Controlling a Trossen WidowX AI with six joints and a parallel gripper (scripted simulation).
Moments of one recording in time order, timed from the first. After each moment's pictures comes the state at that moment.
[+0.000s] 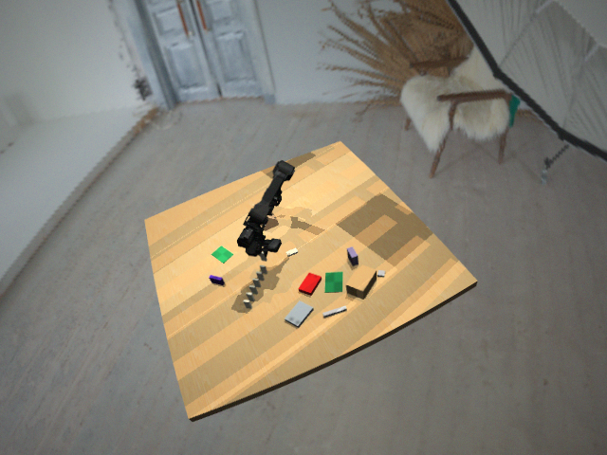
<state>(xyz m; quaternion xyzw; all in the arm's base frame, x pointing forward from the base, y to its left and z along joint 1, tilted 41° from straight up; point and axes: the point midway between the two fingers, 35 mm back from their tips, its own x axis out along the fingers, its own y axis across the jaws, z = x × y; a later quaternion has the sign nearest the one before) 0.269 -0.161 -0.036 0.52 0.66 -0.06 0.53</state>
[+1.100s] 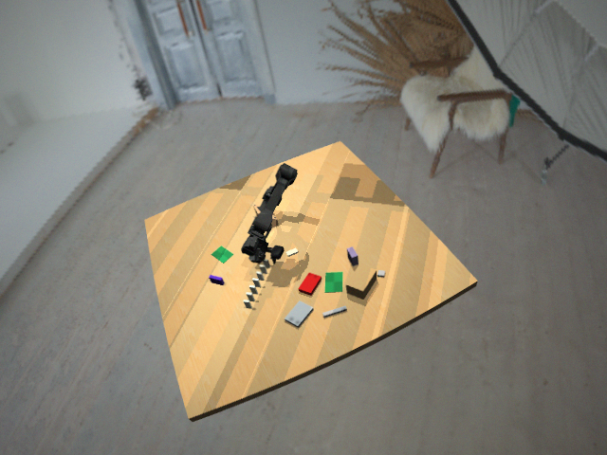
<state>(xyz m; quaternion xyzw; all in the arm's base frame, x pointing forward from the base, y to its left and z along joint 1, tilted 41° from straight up) 0.268 -0.122 -0.073 0.53 0.66 -0.06 0.53</state>
